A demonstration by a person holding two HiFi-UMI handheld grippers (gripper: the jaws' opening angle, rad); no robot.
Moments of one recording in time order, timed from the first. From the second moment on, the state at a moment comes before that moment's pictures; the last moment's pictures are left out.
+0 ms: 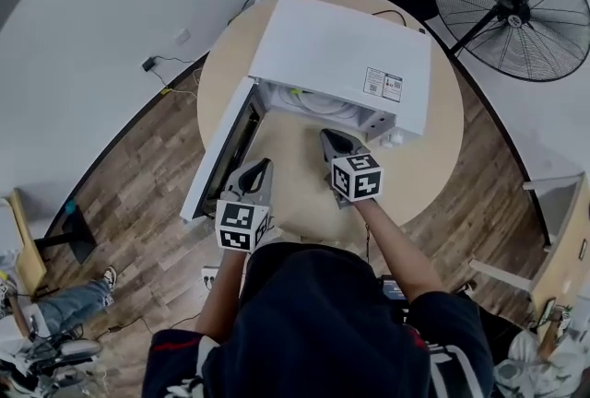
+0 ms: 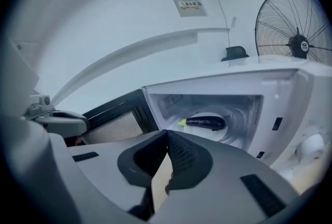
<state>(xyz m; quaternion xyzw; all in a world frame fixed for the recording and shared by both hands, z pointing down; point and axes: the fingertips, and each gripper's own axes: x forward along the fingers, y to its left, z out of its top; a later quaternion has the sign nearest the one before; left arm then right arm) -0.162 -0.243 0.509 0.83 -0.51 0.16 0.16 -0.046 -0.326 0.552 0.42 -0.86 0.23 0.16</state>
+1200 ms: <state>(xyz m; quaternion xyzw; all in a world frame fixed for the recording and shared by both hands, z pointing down) -0.124 -0.218 0.405 0.84 -0.54 0.10 0.06 0.017 -0.255 0.389 0.43 -0.89 0.11 0.04</state>
